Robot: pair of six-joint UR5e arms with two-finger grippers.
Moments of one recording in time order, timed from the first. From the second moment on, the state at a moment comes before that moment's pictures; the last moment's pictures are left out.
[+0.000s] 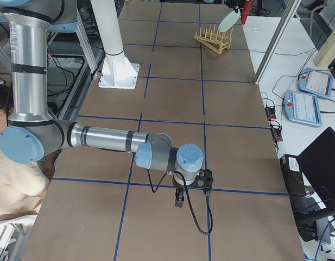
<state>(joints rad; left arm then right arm) -1.23 -2.34 -1.26 -2.50 -2.36 -1.94 1.62 -1.62 1.56 -1.62 2.32 -0.02</state>
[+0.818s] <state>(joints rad) -0.91 -2.40 -1.41 -1.81 -2.35 -1.79 1.62 -1.62 1.56 -1.62 2.32 -0.02</state>
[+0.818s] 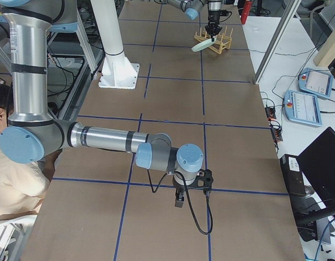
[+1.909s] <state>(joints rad) -0.59 -2.37 -1.44 -1.36 -2.17 -1.57 1.62 -1.62 1.56 -1.62 2.32 -0.02</state>
